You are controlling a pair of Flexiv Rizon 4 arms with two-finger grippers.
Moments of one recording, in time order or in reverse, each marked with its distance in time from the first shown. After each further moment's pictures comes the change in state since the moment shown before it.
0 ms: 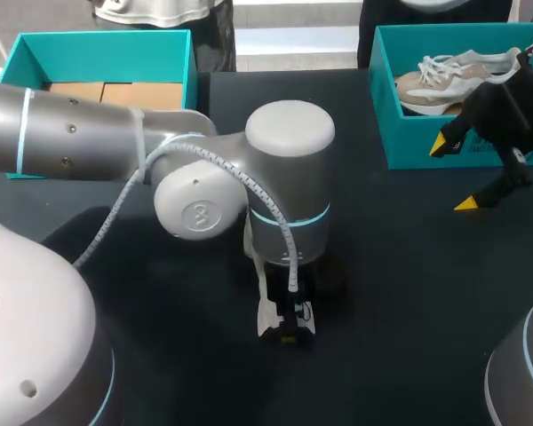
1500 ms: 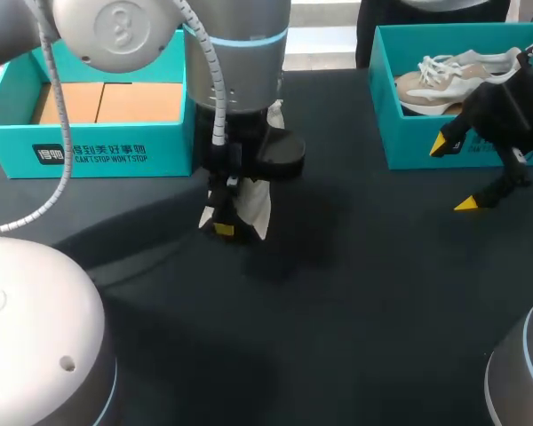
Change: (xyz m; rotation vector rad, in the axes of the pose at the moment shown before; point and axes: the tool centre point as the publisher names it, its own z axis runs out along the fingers) left arm -0.017 0.080 -0.218 -0.103 -0.025 0.272; right arm 0.000 0.000 0.000 0.000 0.000 0.000
